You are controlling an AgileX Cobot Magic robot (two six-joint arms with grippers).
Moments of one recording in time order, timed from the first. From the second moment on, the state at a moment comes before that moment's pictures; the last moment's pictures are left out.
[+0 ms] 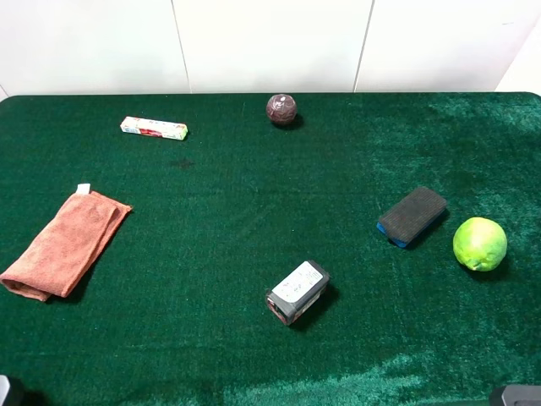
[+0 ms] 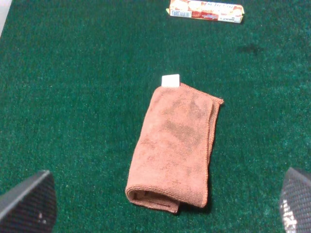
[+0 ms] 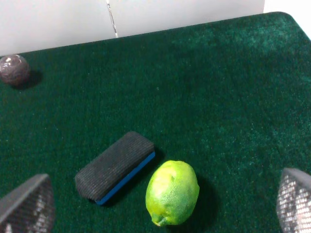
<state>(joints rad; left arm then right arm) -0.05 -0.01 -0.50 0.08 1.06 -0.01 0.06 -0.01 -0.50 -0.02 1.01 0.11</state>
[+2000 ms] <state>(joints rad) -0.29 1.08 -0.94 0.05 1.16 0.02 0.06 -0.01 -0.50 -0.02 1.01 0.11</state>
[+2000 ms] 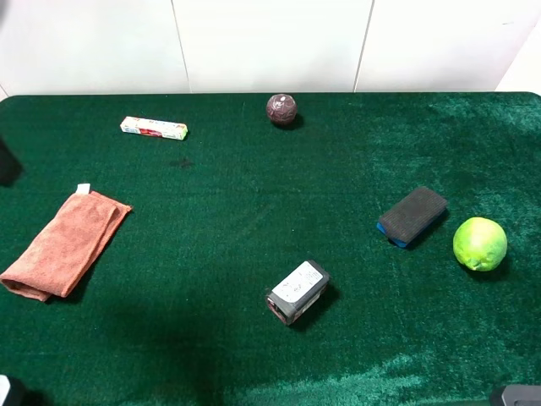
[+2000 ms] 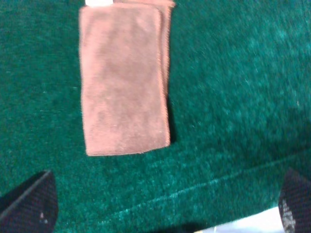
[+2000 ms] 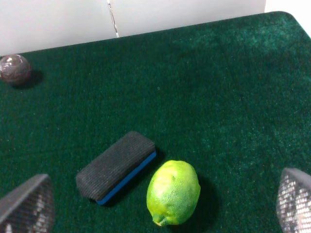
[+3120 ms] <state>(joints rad) -0.85 1.65 -1.16 0.05 0.91 -0.06 0.06 -0.01 -0.50 -0.02 1.01 0.11</state>
